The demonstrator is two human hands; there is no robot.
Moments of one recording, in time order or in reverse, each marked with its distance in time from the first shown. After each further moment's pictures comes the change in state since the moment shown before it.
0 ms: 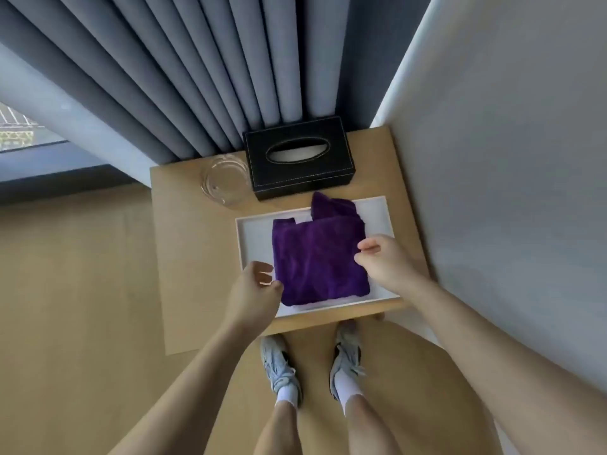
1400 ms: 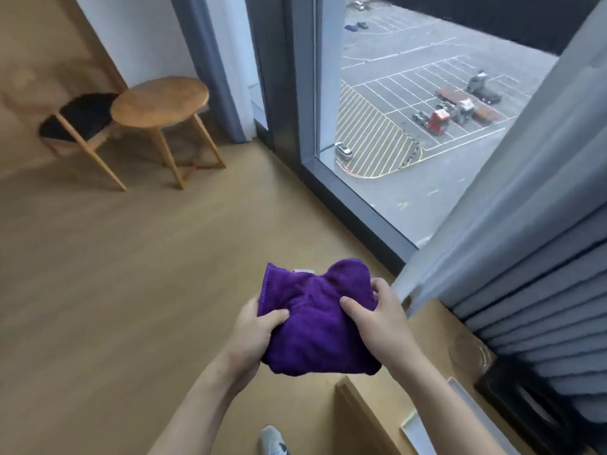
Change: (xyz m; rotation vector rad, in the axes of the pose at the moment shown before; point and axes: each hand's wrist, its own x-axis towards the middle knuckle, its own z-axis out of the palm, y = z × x) left_hand -0.382 -0.090 -0.311 -1.134 0.657 0.121; right_hand -0.390 -0.325 0.197 -0.218 -0.666 -0.783
